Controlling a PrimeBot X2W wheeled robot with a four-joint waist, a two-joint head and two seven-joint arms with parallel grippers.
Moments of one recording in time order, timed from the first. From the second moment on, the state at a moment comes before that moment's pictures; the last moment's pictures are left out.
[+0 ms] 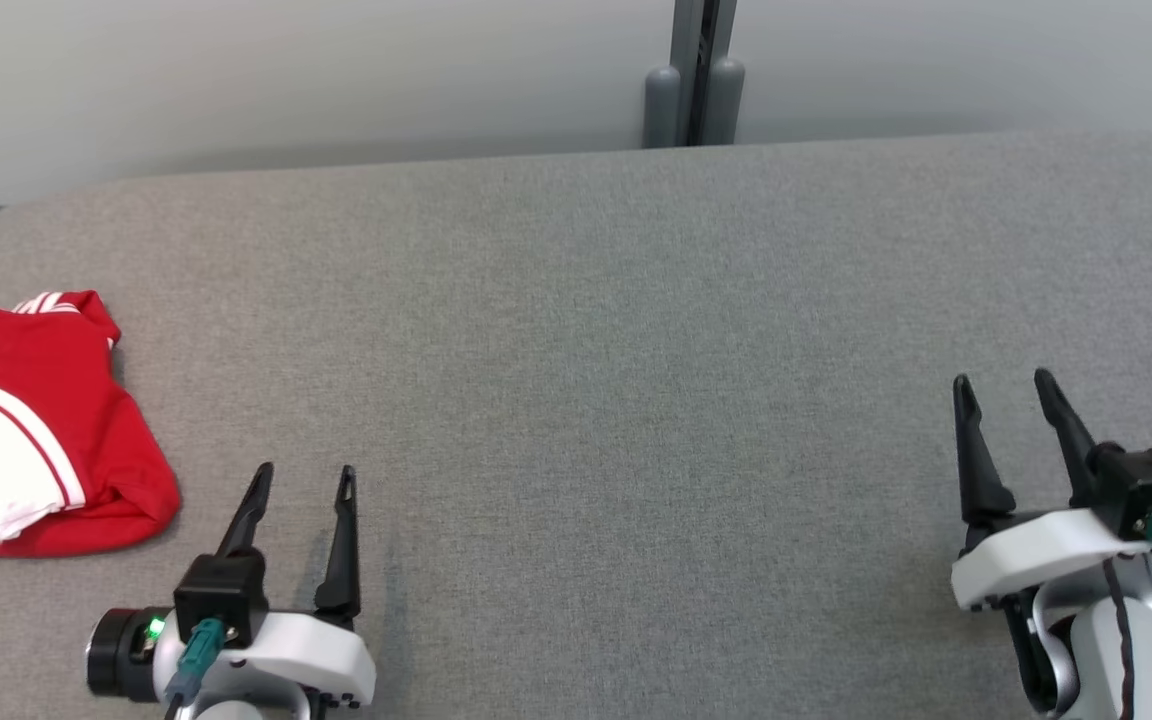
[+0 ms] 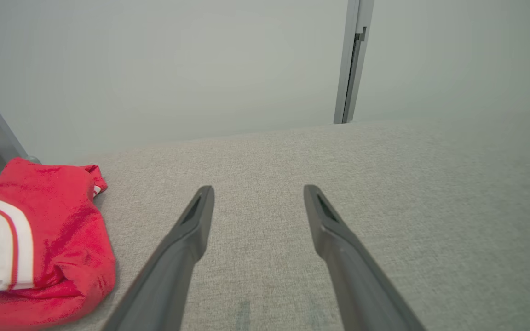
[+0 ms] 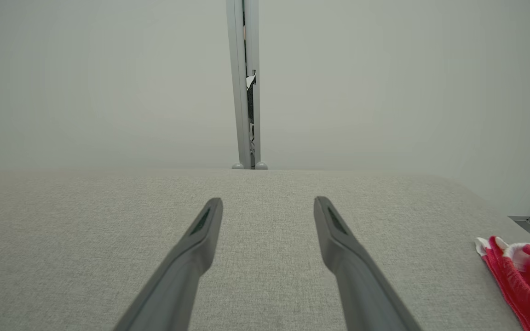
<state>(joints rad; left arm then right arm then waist) -0.11 0.06 -0.10 0.32 -0.09 0.05 -0.26 -0.29 -0.05 -0.06 0.42 0.05 0.13 -0.26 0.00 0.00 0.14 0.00</state>
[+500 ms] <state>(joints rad) -0.01 0.05 -0.02 0.33 -0.09 0.06 -0.26 -0.15 -0.05 -0.02 0.42 0.15 0.13 -0.26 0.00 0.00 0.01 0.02</state>
